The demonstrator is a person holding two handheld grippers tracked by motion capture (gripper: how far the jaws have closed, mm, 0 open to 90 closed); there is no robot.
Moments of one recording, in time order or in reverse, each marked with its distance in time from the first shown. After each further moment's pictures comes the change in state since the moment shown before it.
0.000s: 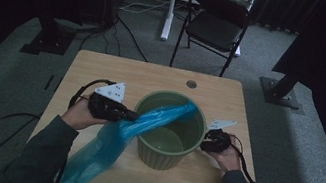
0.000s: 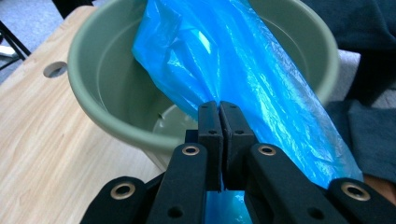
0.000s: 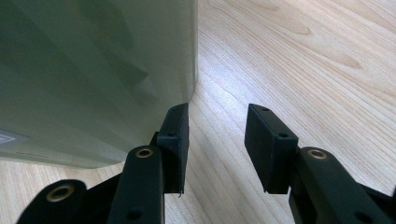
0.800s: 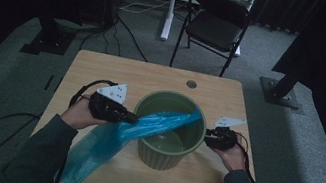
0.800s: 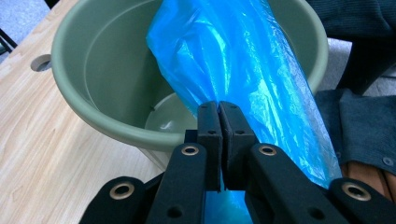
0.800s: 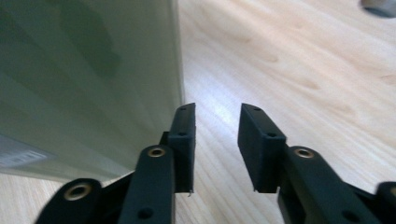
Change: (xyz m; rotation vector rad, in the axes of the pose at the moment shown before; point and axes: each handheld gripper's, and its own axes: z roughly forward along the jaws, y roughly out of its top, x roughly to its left) left arm 0.002 0.008 0.004 0.034 -0.021 0.008; right arm -0.004 0.007 -0.026 -0.087 -0.043 0.030
